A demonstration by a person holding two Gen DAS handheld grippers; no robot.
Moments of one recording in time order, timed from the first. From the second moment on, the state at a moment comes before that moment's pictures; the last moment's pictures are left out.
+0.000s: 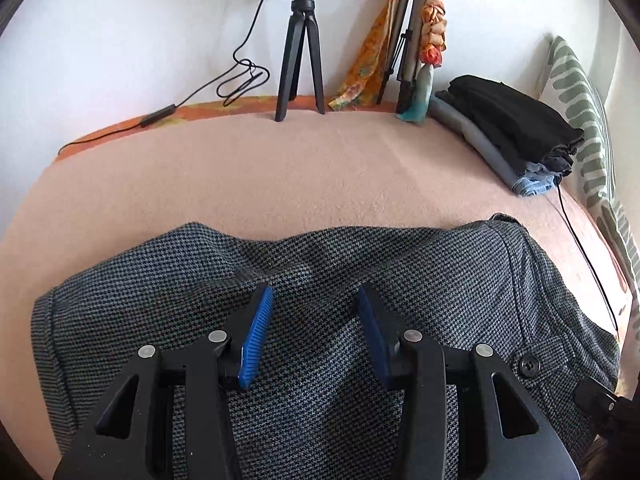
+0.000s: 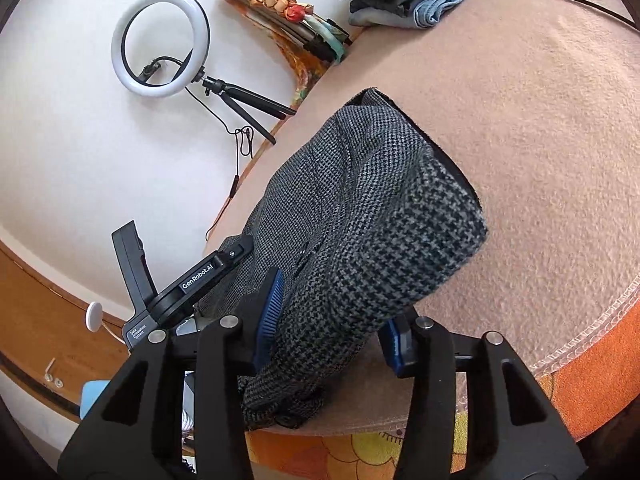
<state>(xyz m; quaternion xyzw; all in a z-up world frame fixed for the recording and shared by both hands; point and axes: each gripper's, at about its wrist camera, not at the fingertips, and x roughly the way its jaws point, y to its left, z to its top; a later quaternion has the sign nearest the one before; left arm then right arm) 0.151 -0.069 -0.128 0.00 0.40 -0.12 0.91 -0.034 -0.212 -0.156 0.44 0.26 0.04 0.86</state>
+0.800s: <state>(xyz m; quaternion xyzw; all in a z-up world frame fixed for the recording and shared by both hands) 0.120 -0.074 -0.141 0.01 0.43 -0.13 0.89 -0.022 -0.198 -0.132 0.36 0.28 0.01 0.89</state>
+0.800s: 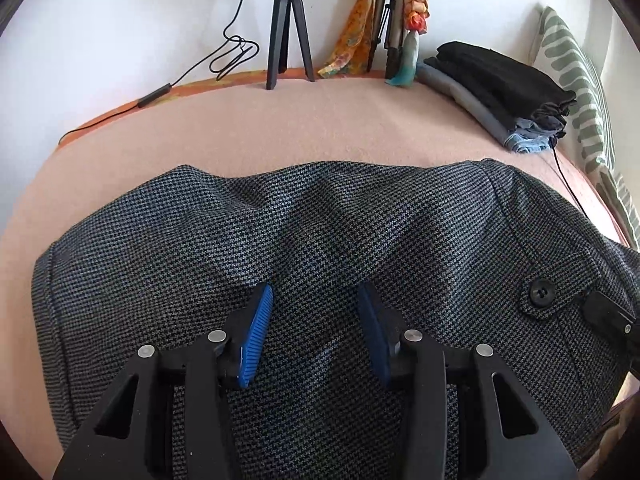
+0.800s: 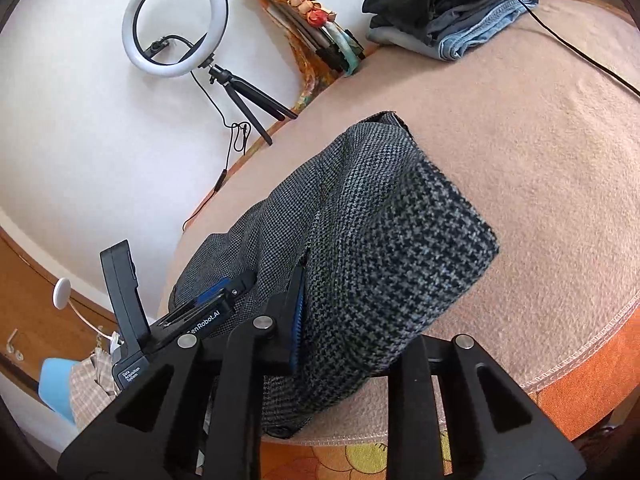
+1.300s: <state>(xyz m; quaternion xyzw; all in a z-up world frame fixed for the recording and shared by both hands) 0.074 0.004 -0.096 -0.08 0.41 -0.13 0.90 -0.006 -0.143 -0.066 0.17 0.28 0.05 0.94</state>
